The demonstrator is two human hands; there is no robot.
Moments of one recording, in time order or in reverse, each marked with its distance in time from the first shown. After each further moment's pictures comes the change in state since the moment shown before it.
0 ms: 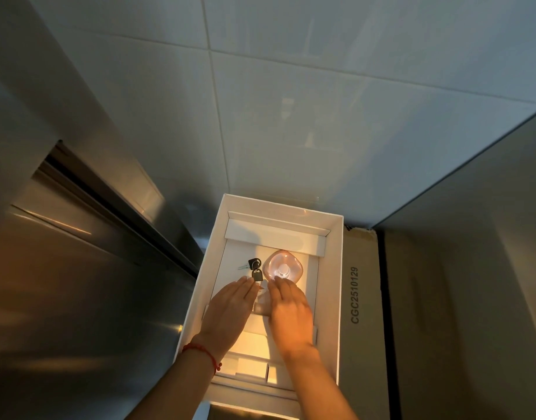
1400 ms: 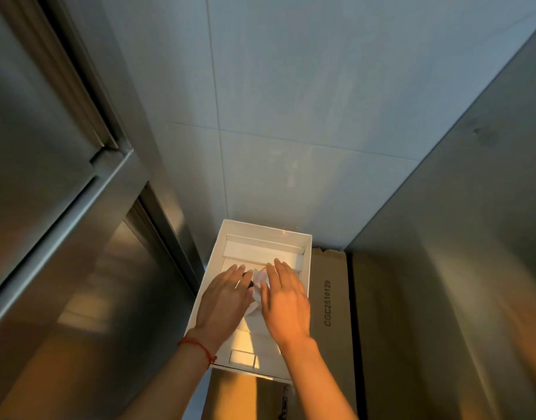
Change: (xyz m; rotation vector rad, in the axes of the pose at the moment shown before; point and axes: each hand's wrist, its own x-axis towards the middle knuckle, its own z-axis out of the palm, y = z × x) left_hand 0.002 0.048 -0.111 0.105 0.088 -0.099; right_hand -0.028 -0.022 -0.100 -0.031 0.393 0.002
